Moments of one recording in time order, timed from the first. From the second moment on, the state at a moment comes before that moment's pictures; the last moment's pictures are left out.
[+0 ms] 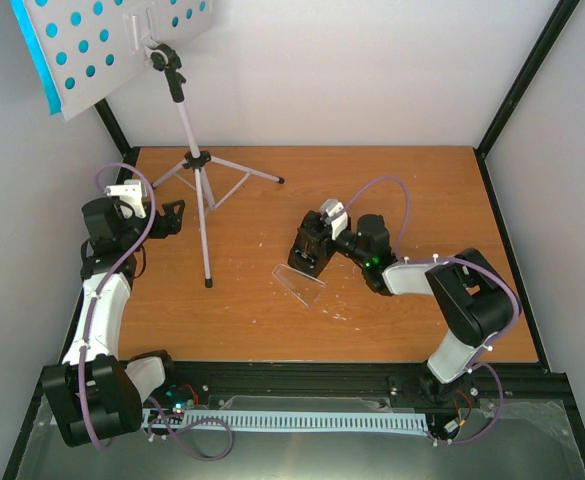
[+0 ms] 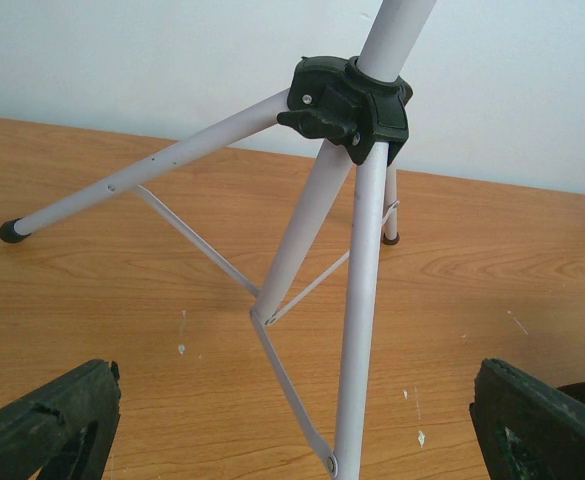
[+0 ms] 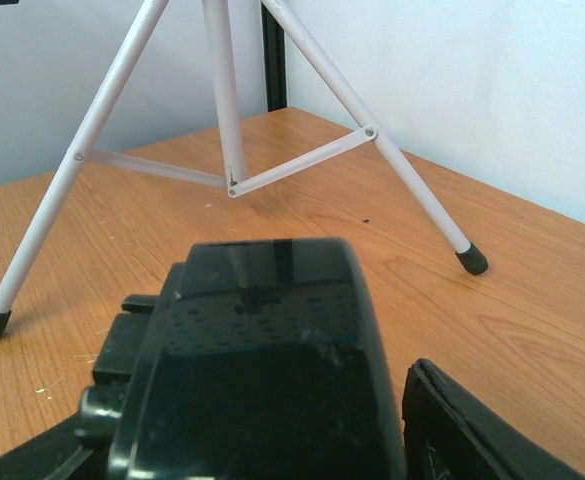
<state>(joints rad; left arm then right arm) 0.25 1.06 0.75 -0.10 0.52 -0.09 0.53 1.68 0.65 0.85 -0.40 -0.05</state>
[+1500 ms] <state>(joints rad) 0.25 1.07 0.75 -0.10 0.52 -0.09 0.68 1.12 0.65 0.12 -0.25 0.10</state>
